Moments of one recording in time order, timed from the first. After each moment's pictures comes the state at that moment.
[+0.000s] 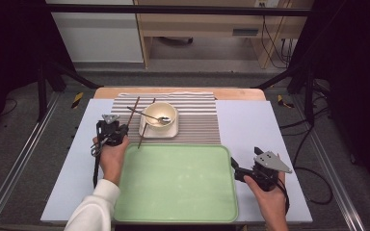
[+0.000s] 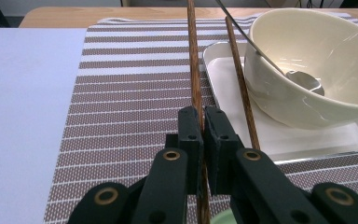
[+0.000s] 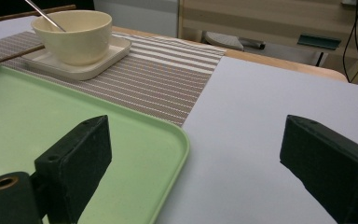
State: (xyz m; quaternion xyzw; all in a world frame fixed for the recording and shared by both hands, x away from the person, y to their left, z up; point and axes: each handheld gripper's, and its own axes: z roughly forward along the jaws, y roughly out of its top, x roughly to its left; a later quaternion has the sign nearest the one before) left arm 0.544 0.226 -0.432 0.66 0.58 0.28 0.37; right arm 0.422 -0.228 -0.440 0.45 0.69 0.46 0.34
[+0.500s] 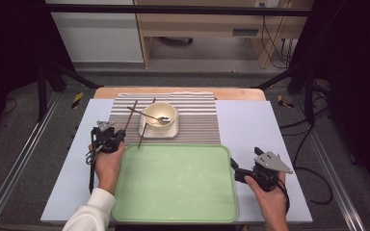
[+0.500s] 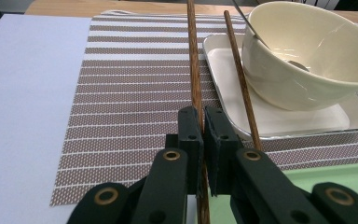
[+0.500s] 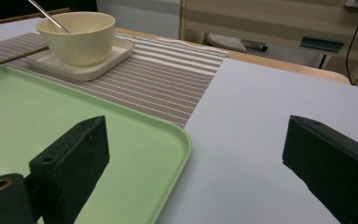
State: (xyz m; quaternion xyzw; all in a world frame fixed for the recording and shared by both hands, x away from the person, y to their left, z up) left arm 0.522 0.238 -0.435 0.65 0.59 0.27 0.39; right arm 0.422 -0.228 -0.440 0.44 0.69 0.46 0.34
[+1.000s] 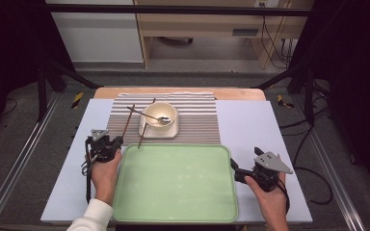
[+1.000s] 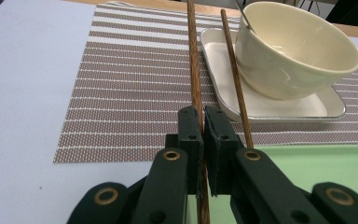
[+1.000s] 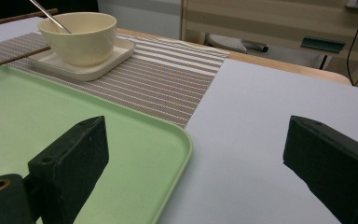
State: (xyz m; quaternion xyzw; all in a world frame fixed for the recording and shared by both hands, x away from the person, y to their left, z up) left arm 0.493 0.243 -0.441 0.63 0.60 0.26 0.42; right arm 0.421 -0.228 -0.440 0.44 0.69 0.47 0.34
